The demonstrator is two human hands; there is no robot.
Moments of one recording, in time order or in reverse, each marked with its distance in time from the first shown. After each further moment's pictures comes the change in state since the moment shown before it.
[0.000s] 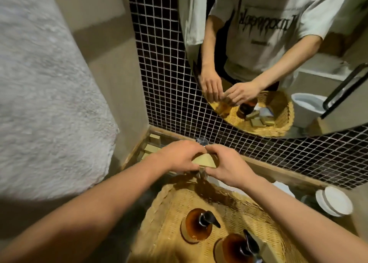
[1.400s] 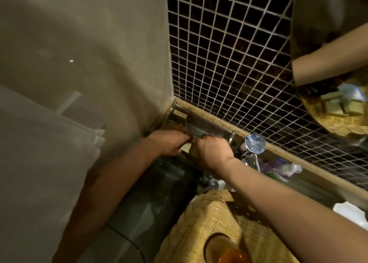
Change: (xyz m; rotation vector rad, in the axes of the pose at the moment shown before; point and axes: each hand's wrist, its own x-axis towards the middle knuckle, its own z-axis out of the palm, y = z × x) left_hand 0.005 -0.195 0.097 0.052 -0.276 -0.214; right_hand 0.166 -0.005 0.162 -0.389 -0.358 -0.176
